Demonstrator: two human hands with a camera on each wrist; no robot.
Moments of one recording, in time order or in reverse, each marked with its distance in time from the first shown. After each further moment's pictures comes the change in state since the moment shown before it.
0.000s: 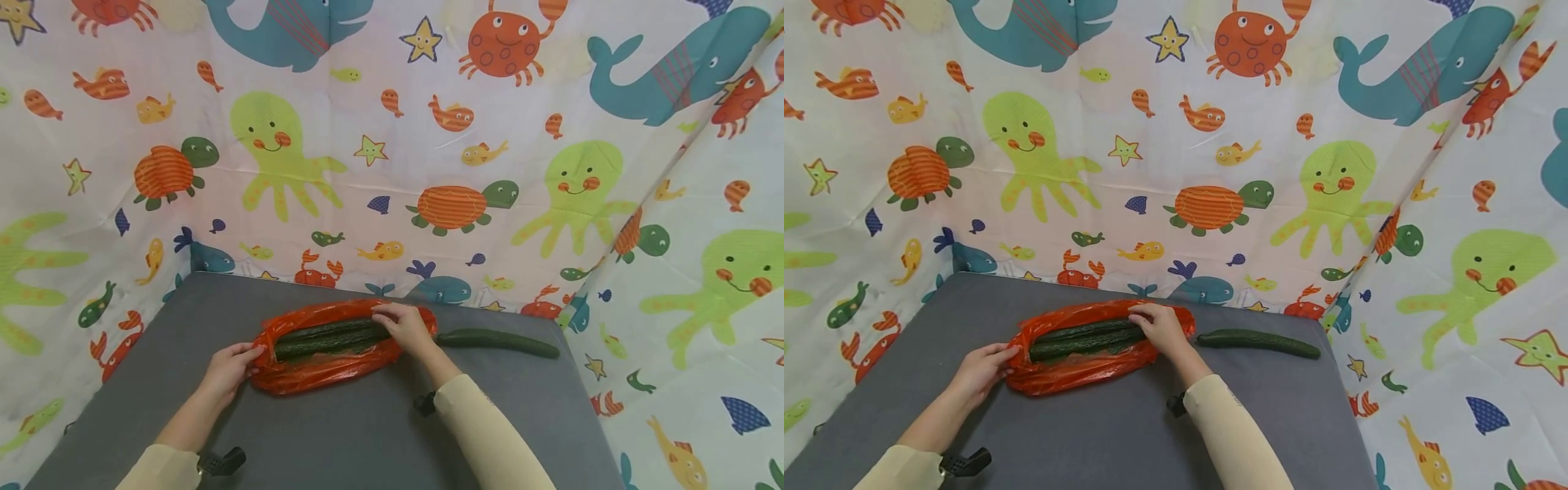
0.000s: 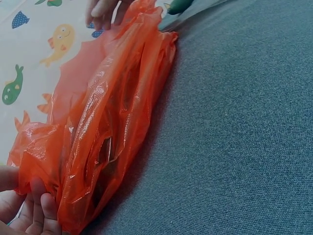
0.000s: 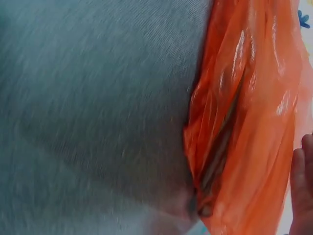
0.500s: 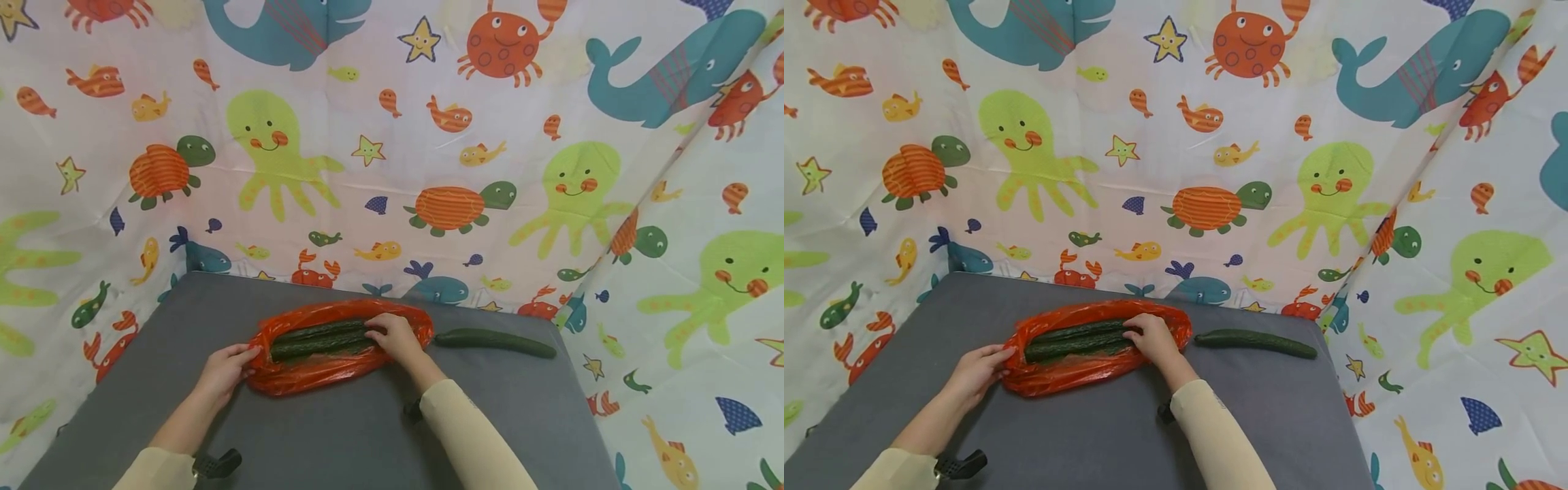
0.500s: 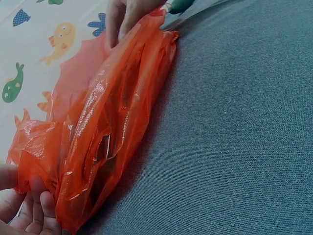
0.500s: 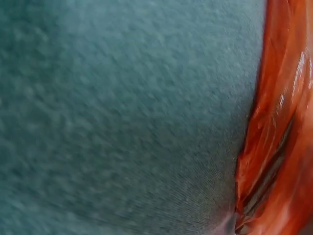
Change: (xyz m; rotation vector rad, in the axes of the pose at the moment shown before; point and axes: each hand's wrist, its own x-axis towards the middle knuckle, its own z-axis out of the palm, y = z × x) left_hand -0.001 0.001 0.000 -0.003 -0.007 -0.001; right_hand -0.003 0.020 0.027 -0.202 -0.090 0.035
